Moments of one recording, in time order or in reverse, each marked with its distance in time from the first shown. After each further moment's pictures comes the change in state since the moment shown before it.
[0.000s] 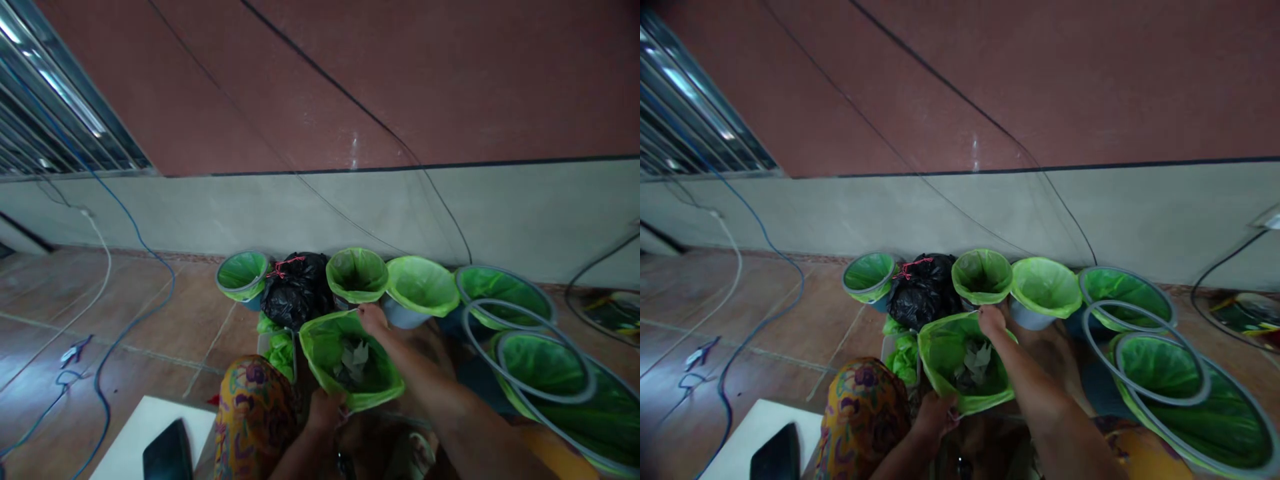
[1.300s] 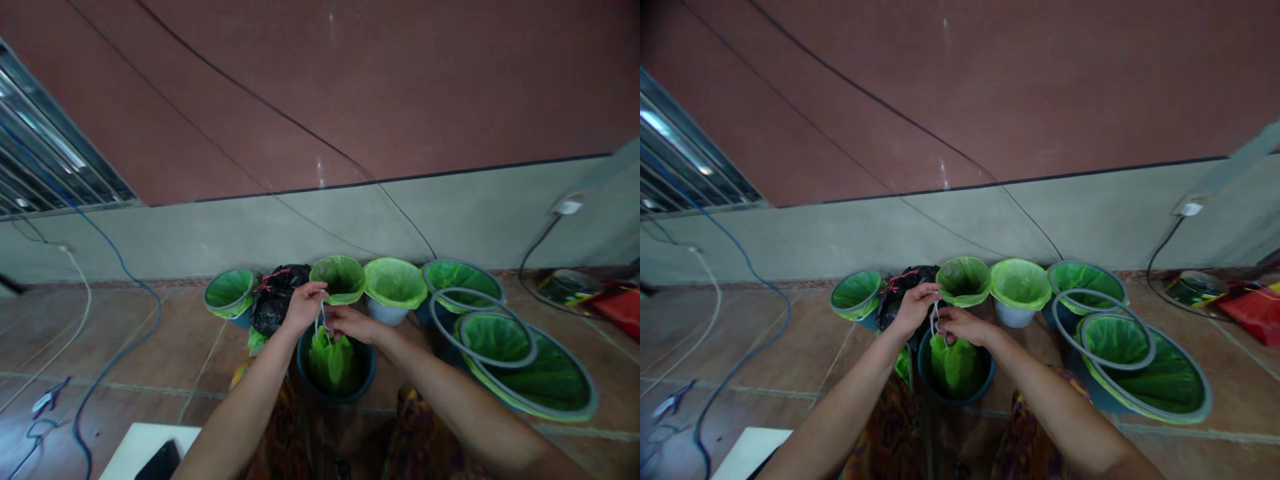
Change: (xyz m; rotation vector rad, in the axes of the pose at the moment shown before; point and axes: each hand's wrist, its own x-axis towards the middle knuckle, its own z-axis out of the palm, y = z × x) left_hand -0.050 0.210 0.061 0.291 -0.293 0.936; right_hand -0.082 -0.052 -0.090 1.026 -0.530 -0.316
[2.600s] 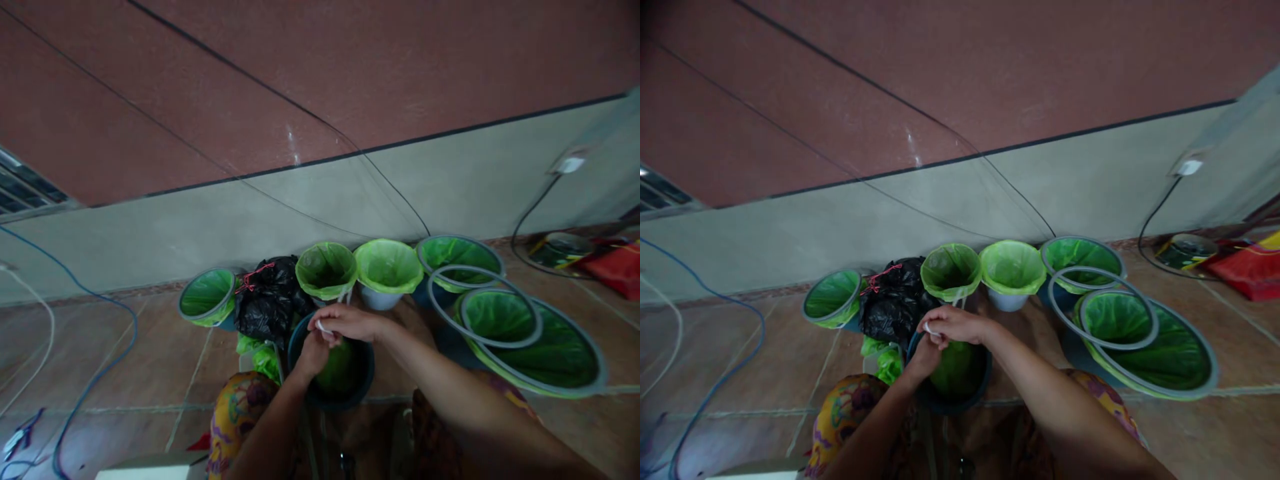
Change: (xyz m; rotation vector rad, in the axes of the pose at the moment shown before) left_hand -0.022 -0.141 0.024 0.293 -0.236 -0.082; right_hand 0.000 0.005 -0.031 0.047 -0.164 0.022
